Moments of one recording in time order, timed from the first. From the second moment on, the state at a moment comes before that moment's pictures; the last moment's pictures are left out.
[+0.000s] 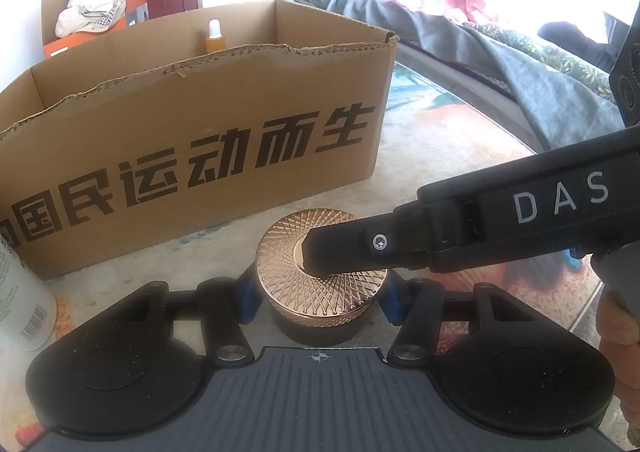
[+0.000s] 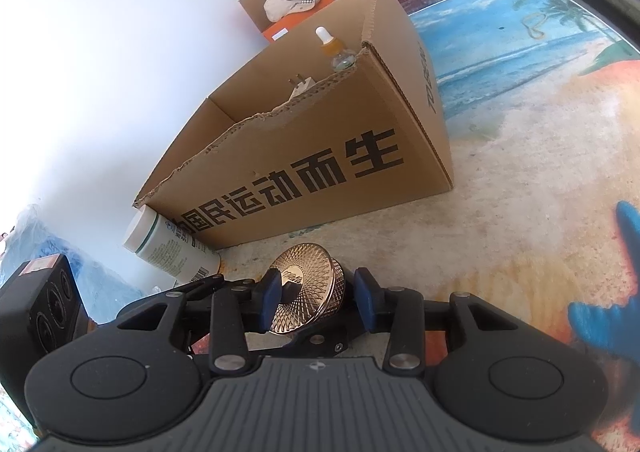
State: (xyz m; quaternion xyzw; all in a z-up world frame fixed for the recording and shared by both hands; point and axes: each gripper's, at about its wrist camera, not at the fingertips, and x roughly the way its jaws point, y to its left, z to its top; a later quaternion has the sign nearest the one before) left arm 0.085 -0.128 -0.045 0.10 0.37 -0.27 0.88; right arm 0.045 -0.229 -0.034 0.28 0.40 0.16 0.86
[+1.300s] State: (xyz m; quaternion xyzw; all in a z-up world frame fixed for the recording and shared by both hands) left arm 0.194 -0.082 0.068 0.03 0.33 -0.24 0.91; right arm 0.170 -0.194 0.095 0.17 0.34 0.24 0.89
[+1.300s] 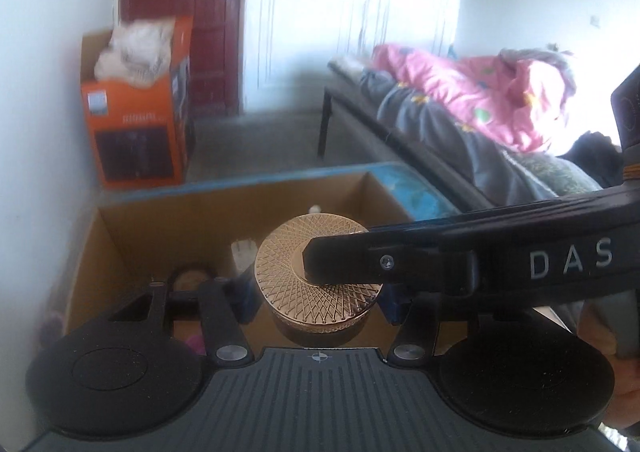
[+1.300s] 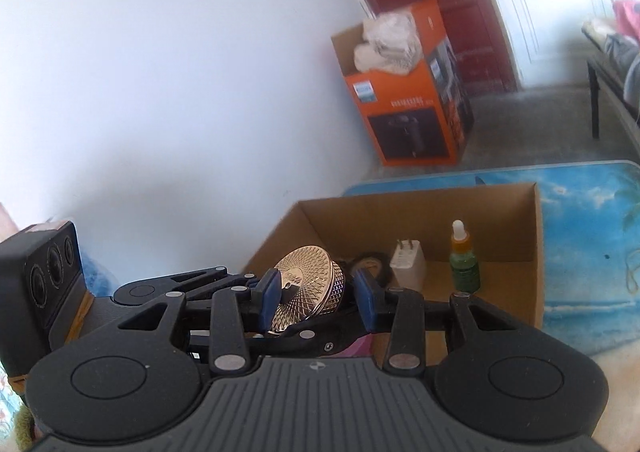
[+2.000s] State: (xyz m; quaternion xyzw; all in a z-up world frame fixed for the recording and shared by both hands) left arm 0.277 -0.076 0.021 -0.01 0.50 -0.20 0.84; right arm 0.288 -0.183 0.015 0.17 0.52 0.22 0.81
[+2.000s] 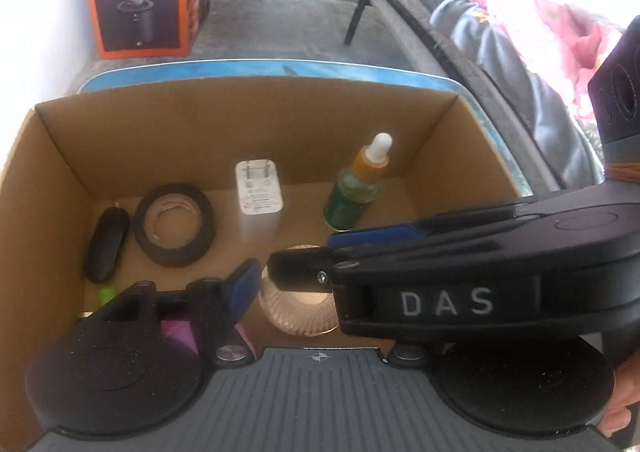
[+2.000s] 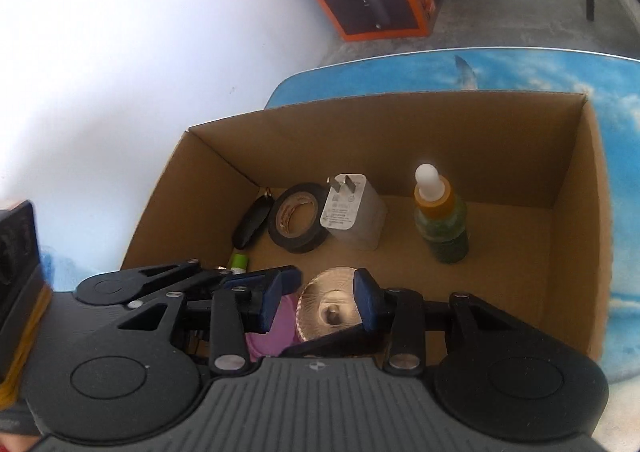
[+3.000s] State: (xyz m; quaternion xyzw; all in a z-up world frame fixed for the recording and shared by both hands) left arm 0.065 -0.006 0.087 0.00 0.25 -0.23 0.94; right arm 0.056 -0.220 0.097 0.25 0.28 0.27 0.89
